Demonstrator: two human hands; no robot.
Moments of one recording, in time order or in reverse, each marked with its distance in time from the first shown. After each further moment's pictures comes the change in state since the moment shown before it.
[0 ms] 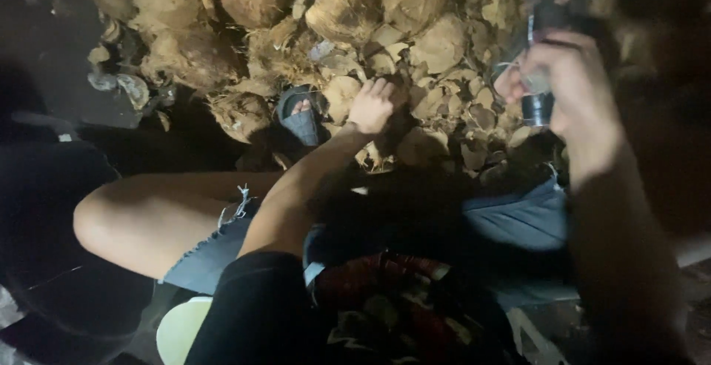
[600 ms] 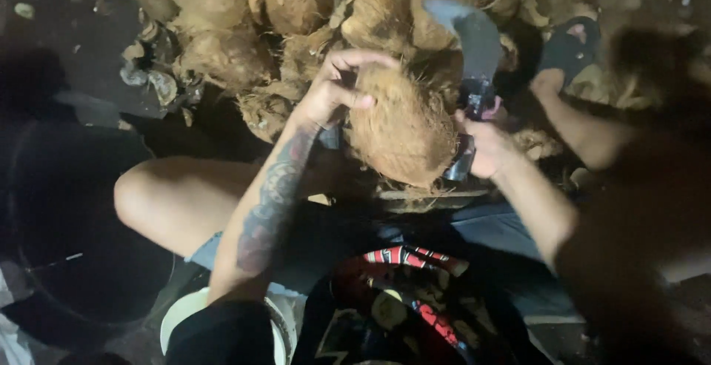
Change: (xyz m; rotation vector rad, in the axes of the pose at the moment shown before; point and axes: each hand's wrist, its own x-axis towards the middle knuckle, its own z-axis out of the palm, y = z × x) left_hand -0.035 -0.072 -0.275 -1.853 0.441 -0.266; right_hand 0.073 0.170 0.077 0.502 -0.369 -0.001
